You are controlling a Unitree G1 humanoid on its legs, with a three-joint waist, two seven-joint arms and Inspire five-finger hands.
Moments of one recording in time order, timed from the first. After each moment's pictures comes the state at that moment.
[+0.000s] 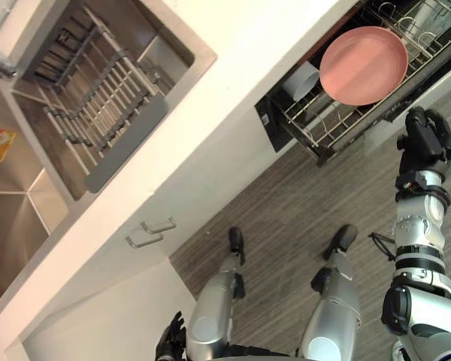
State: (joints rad) left arm 0.20 0.04 -0.11 1.03 -0.44 -0.27 -0.03; right arm -0.66 -0.49 -0.38 0.67 0.74 -0.15 0.01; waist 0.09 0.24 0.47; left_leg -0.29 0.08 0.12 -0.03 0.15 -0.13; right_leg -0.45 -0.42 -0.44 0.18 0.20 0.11
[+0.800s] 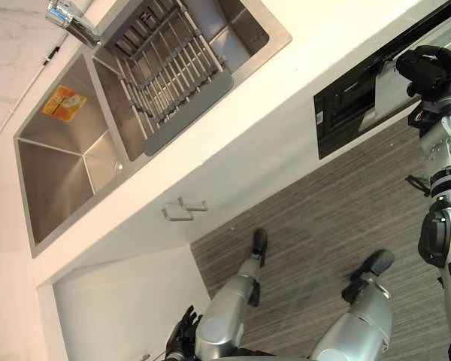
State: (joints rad) left arm 0.19 0.01 -0.14 1.02 -0.45 -0.27 -0.10; right arm -1.18 -0.73 -0.06 1.17 0.42 -0.02 -0.08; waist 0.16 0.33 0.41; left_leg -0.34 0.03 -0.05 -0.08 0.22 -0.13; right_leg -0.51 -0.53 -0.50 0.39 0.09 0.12
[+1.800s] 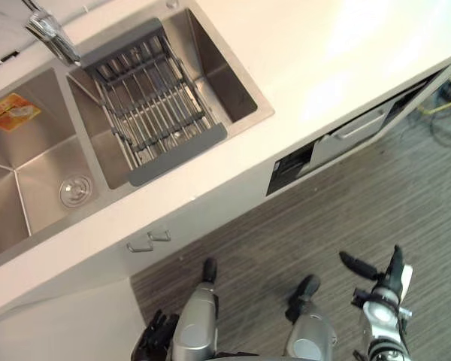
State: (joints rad) left arm 0.17 0.10 0.14 1.06 -0.54 -0.24 -0.31; right arm -0.06 -0.23 -0.42 1.07 -0.04 -0.36 -0.36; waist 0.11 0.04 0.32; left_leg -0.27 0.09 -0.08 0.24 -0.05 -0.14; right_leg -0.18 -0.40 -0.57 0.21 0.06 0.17
